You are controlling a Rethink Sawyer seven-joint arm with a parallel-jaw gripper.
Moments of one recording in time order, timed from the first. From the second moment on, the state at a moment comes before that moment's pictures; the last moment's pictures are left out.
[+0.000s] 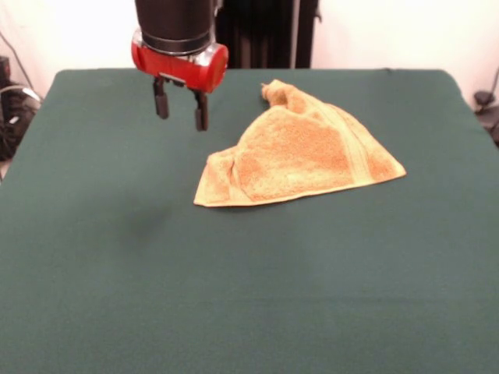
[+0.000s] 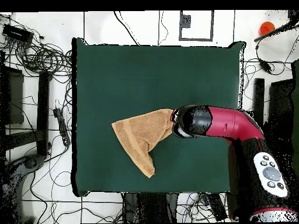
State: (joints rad) arm -0.49 -0.64 0.22 1.57 -0.37 0.74 2.10
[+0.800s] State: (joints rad) arm -0.46 -0.63 0.22 1.54 -0.37 0.74 2.10
